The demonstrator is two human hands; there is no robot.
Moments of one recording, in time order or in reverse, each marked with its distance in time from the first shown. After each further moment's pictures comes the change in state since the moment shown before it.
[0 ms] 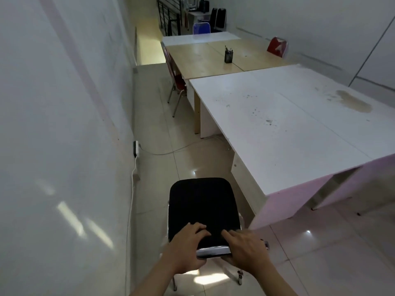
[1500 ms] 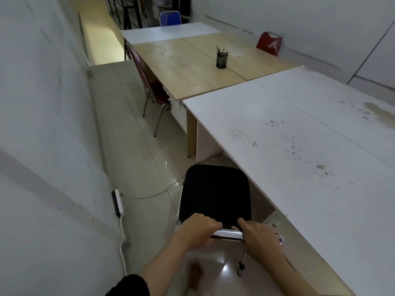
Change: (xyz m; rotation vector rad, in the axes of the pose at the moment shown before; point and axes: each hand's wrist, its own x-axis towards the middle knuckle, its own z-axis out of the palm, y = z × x) left_hand 0.421 -0.347 -0.226 0.327 -0.210 0.441; right_hand 0.503 0.115 0.018 0.001 -0.101 0.479
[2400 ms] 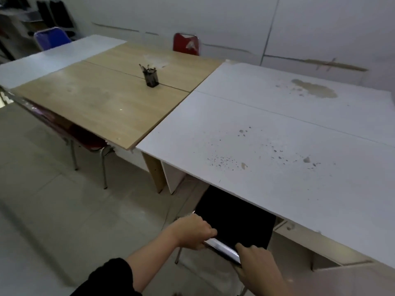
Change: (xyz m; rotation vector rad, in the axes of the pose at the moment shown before) left_hand 0.150 -0.254 -0.137 0.314 -0.292 0.772; right_hand 0.205 -0.103 -0.047 0.186 -0.232 0.610
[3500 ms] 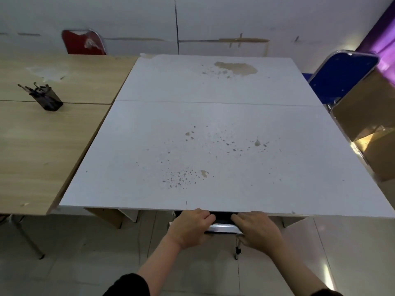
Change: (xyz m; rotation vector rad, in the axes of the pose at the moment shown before) left_hand 0.135 -0.091 0.000 0.042 0.375 0.229; right_hand 0.100 0.101 -0.005 -0.105 0.291 0.042
